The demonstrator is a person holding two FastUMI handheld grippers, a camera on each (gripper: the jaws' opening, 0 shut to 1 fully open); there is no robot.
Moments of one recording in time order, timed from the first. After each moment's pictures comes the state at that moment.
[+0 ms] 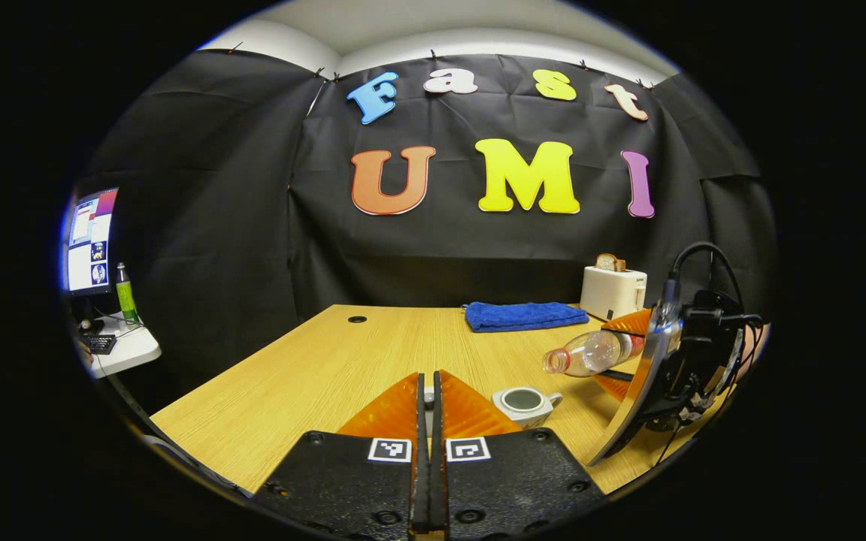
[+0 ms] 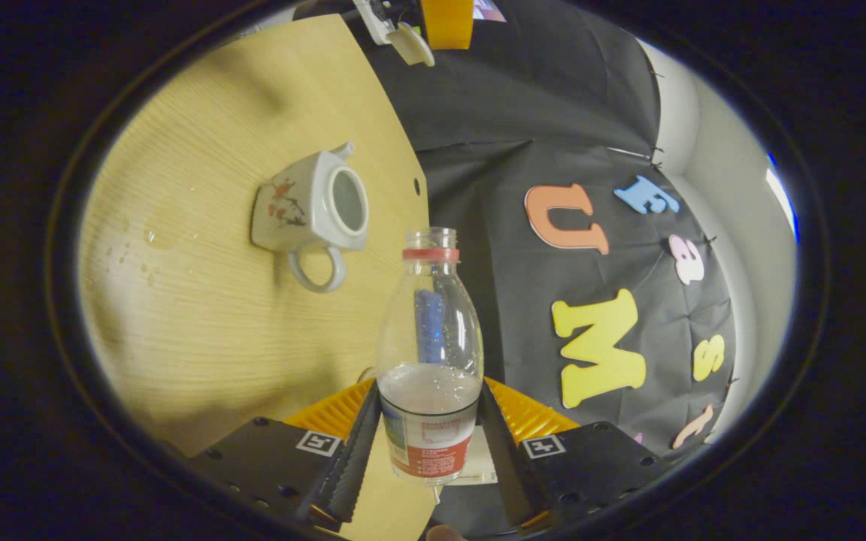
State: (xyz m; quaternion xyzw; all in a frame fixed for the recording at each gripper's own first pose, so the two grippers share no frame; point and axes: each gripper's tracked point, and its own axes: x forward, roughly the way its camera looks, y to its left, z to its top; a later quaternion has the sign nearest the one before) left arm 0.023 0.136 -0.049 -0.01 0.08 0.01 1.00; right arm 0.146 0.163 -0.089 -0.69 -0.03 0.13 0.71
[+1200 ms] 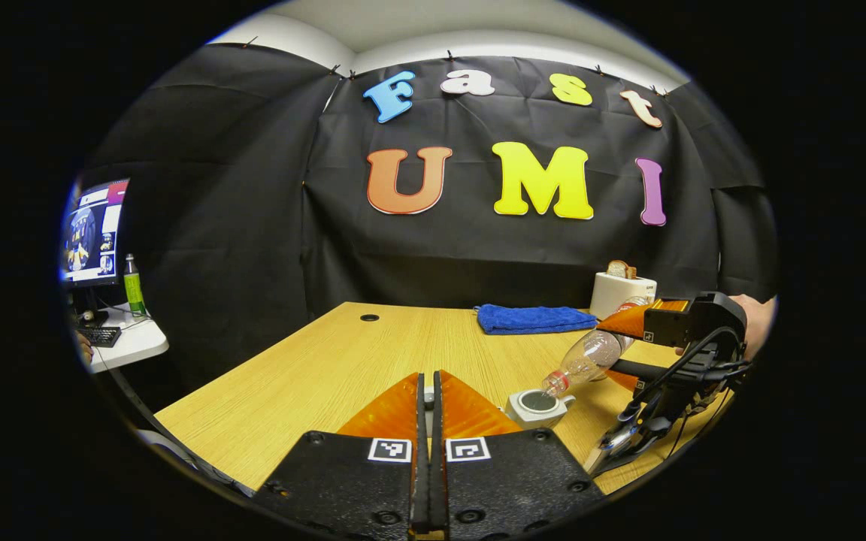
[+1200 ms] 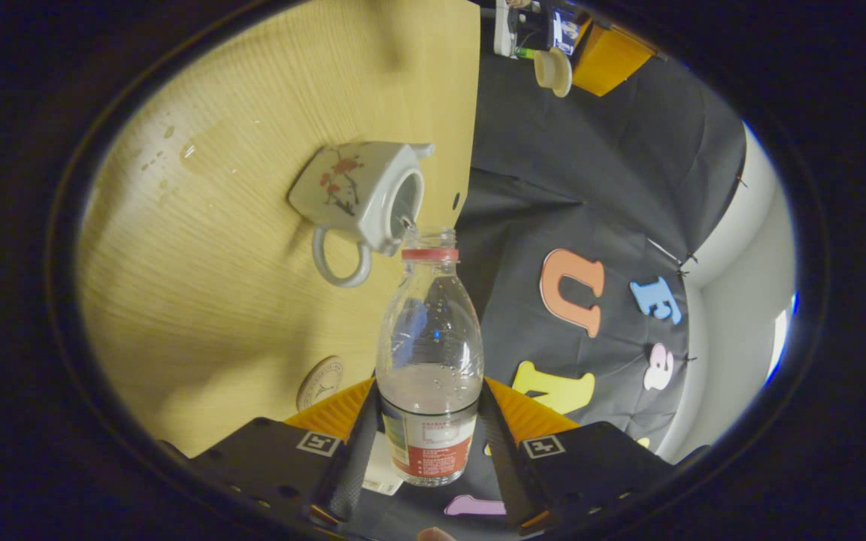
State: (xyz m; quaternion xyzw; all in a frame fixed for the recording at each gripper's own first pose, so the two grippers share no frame) left arm 0.019 0.157 -0.046 -0.02 0.08 0.03 1.00; right arm 0.147 0.198 -0.066 -0.83 -0.10 0.12 0.54
